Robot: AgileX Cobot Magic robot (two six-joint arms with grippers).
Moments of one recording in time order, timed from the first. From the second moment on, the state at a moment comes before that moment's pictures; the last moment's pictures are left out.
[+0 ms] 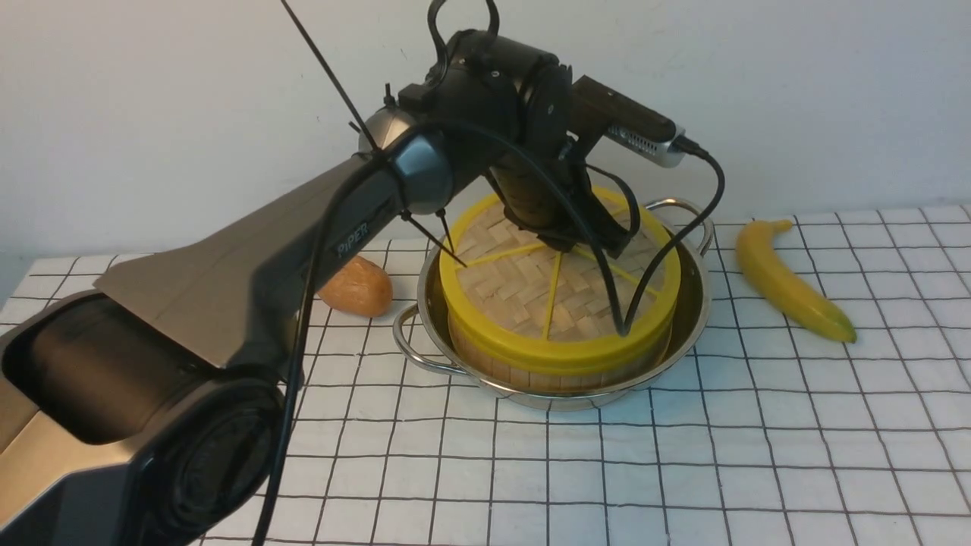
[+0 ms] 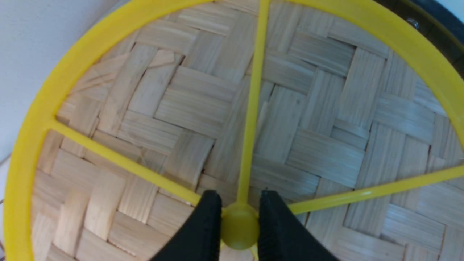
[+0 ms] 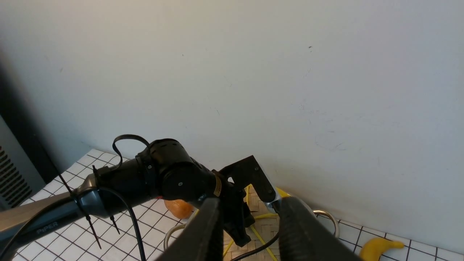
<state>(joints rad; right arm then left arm) 0.22 0.94 -1.72 0.29 1.24 0.02 -0.58 2.28 -2.16 0.11 1.02 0.12</state>
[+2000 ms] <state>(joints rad) 0.22 0.94 -1.72 0.29 1.24 0.02 -0.58 2.32 -2.17 0.14 0.99 0.12</state>
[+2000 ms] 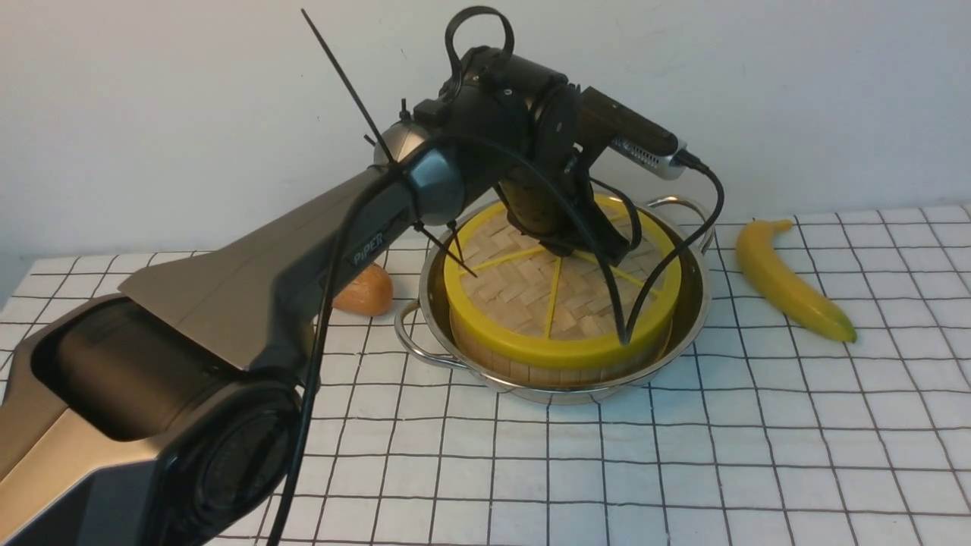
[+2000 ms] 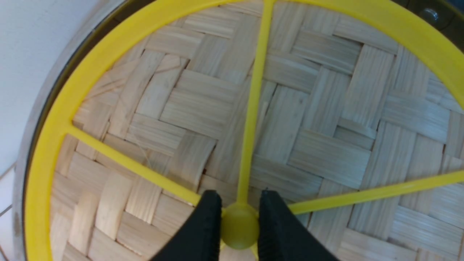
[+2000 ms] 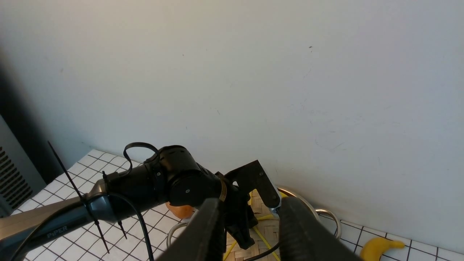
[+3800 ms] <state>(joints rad) 0.22 0.94 -1.72 0.29 1.24 0.02 -0.58 2.32 -2.17 0.21 1.00 0.12</state>
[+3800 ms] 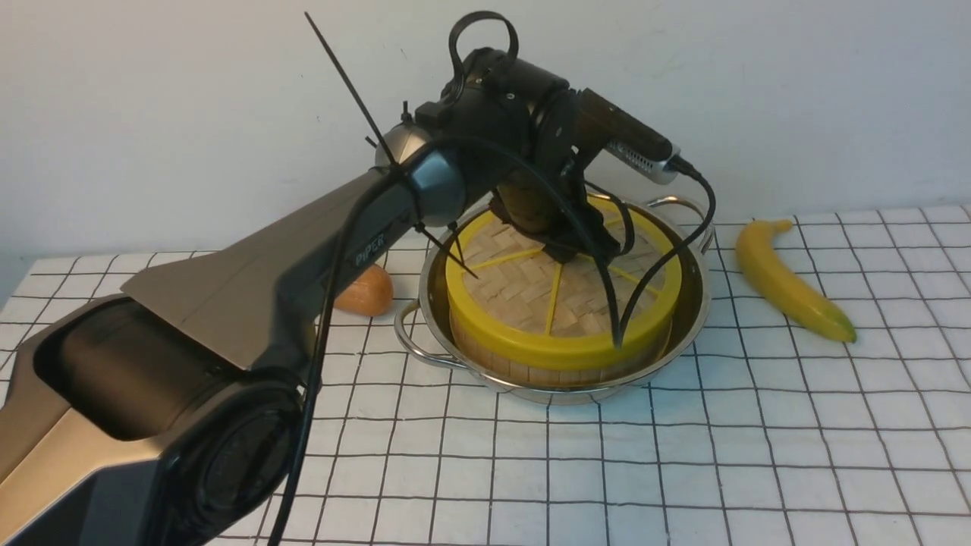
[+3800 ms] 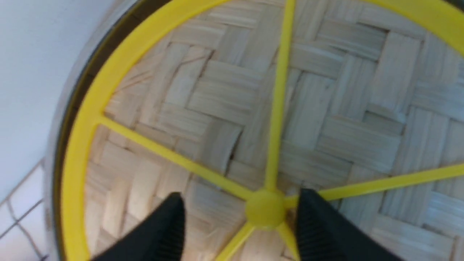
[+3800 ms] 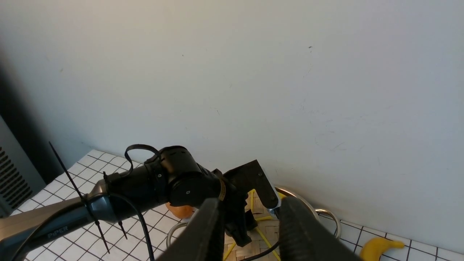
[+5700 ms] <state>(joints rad) 0.22 0.36 -0.73 0.15 1.00 0.10 -0.58 0.32 -0.71 0.18 1.00 -0.13</state>
